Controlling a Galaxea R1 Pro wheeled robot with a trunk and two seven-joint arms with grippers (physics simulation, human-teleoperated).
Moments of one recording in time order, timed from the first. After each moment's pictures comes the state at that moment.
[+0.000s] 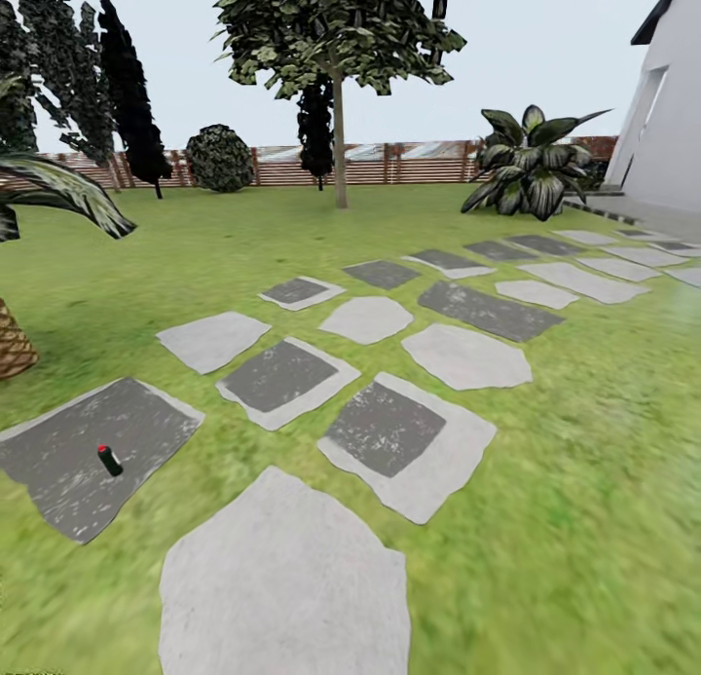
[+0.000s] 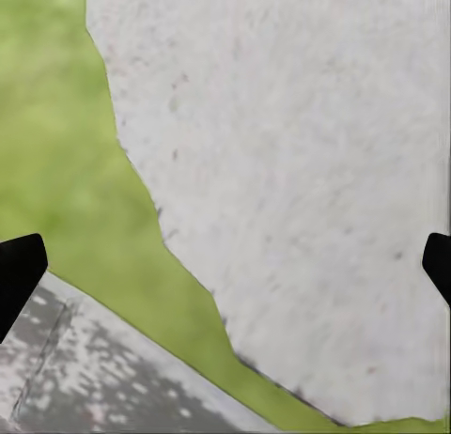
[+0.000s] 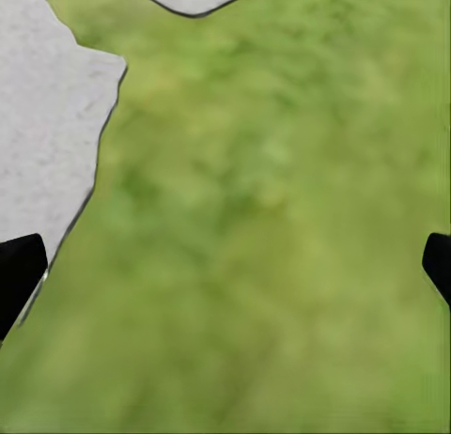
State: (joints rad) left arm -0.13 0.09 0.10 -0.38 0.08 -0.35 0.01; right arm -0.08 -0.06 0.01 -0.51 0.03 -0.43 0.00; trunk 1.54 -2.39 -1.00
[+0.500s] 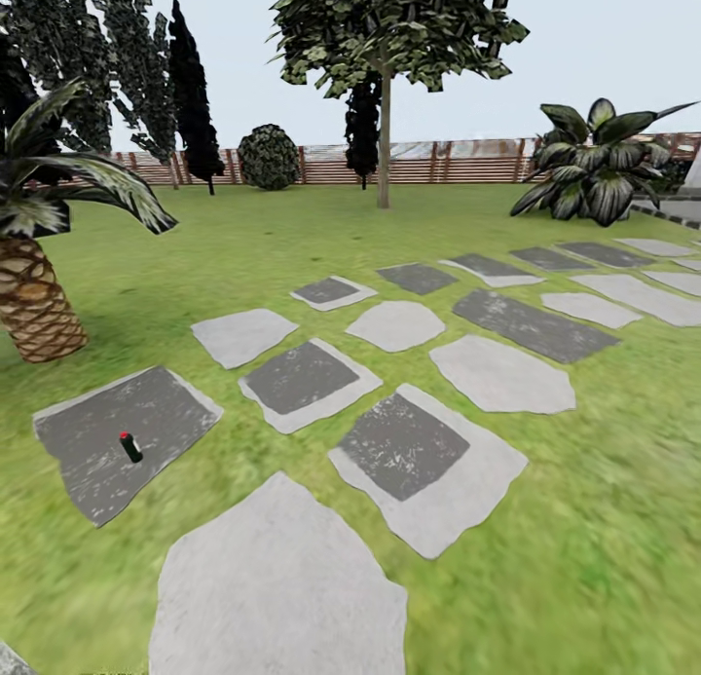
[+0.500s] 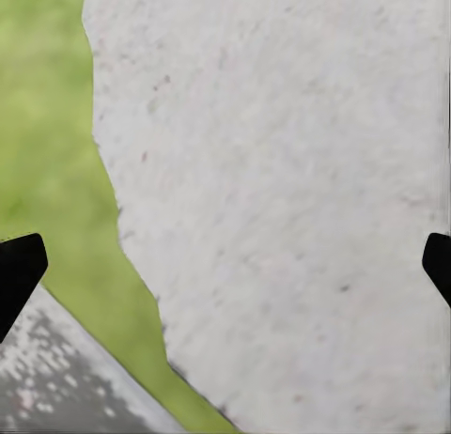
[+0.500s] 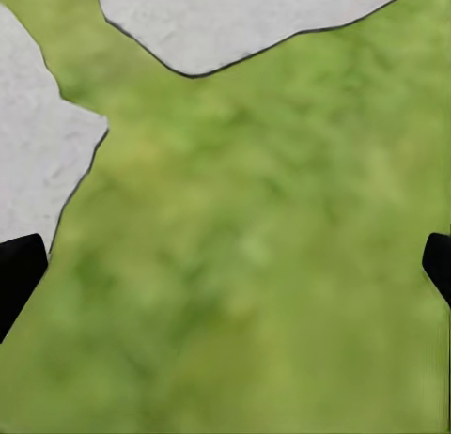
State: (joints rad) left arm -0.13 0.09 0.10 -0.38 0.08 -0.35 0.01; right arm -0.08 -0.06 0.01 -0.51 0.03 -0.43 0.00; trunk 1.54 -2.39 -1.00
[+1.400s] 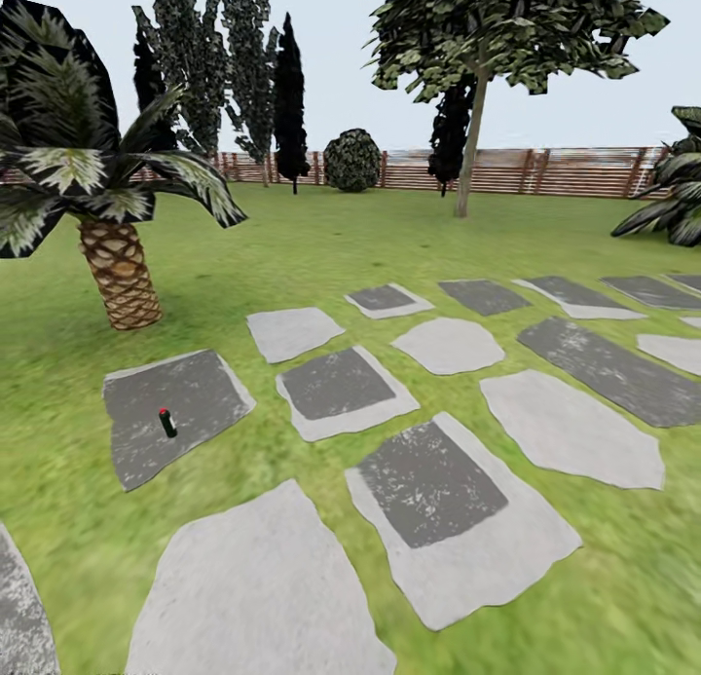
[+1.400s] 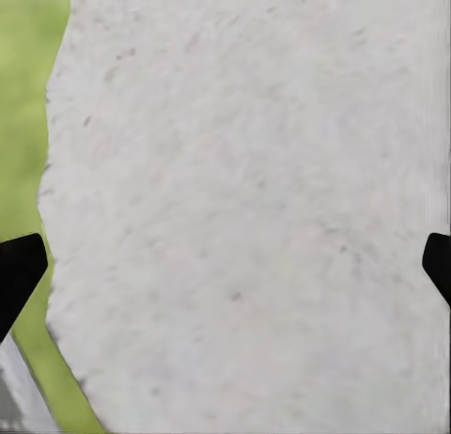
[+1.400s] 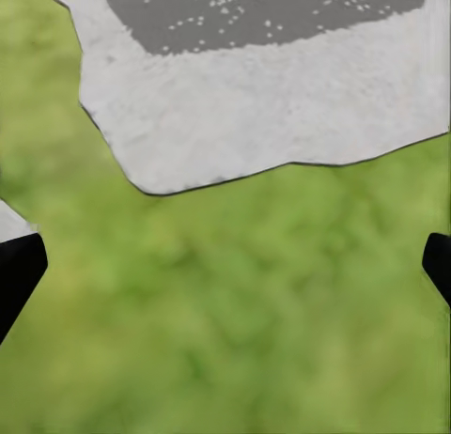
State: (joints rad) left arm -0.13 0.09 0.10 -0.38 0.08 -0.35 0.01; right arm -0.08 -0.06 0.01 -0.51 0.03 -0.43 0.00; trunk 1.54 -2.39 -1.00
